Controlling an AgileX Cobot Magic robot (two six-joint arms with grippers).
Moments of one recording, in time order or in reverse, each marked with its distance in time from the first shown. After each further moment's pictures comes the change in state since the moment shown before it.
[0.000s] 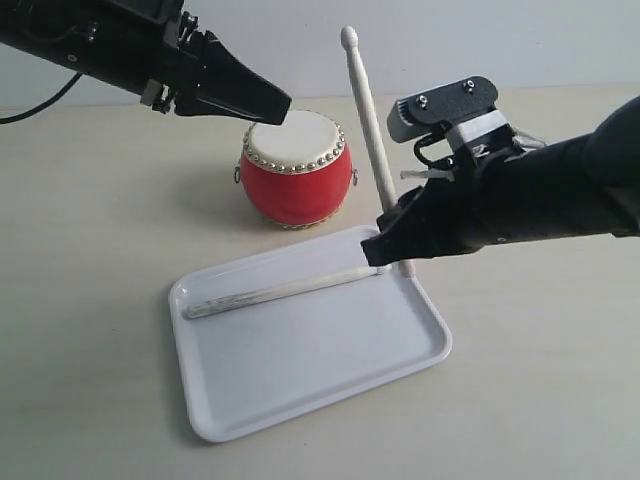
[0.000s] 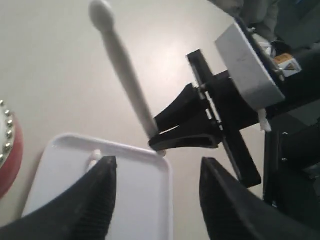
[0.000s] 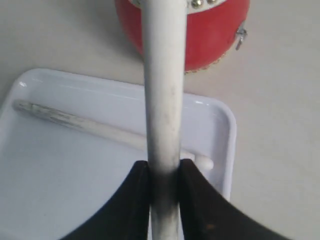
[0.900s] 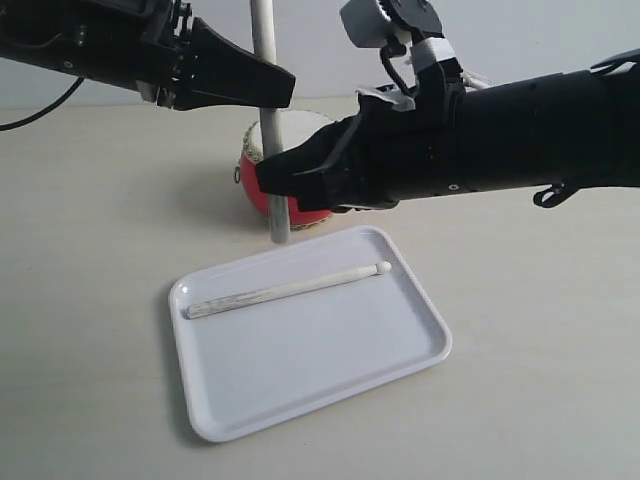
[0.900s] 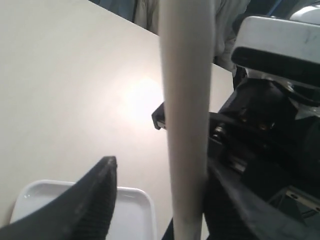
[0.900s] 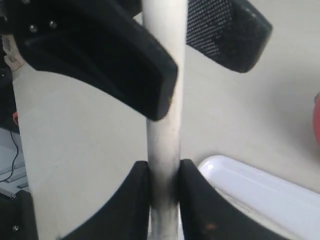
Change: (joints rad) left arm 0.029 0.000 0.062 -0.193 0.068 0.213; right arm 0.000 0.000 -0.114 0.685 0.488 -0.612
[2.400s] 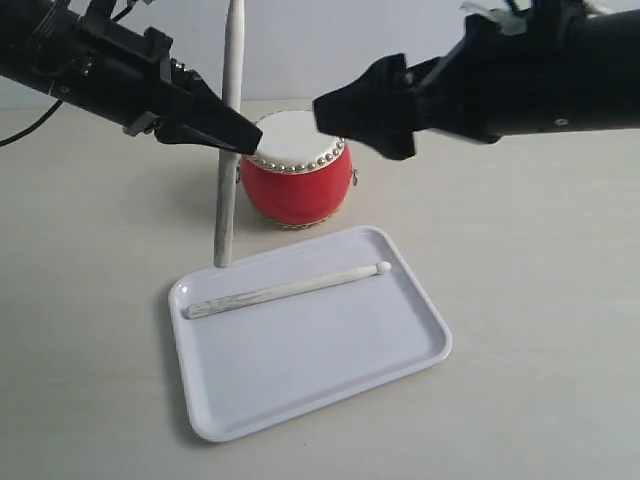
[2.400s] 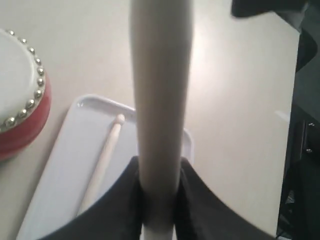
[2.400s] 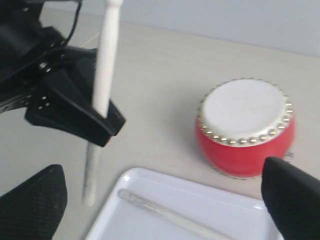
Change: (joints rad) left arm -0.003 0.000 0.000 0.286 -0.131 -0.298; right arm -0.146 -0.206 0.000 -0.306 -0.135 0.309
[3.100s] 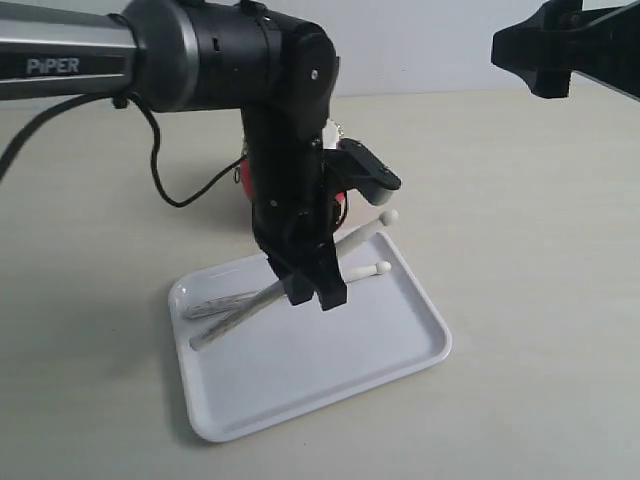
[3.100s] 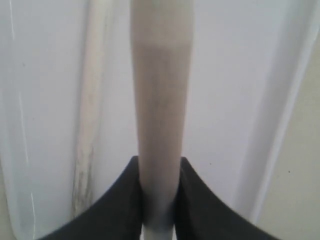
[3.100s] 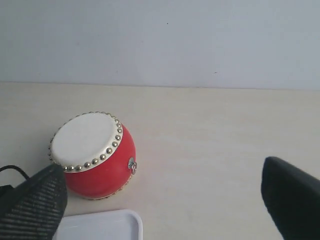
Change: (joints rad) left arm -0.524 0.415 -0.424 0.995 0.159 -0.746; right arm -0.179 -0.191 0.089 -0.448 -0.296 0.465
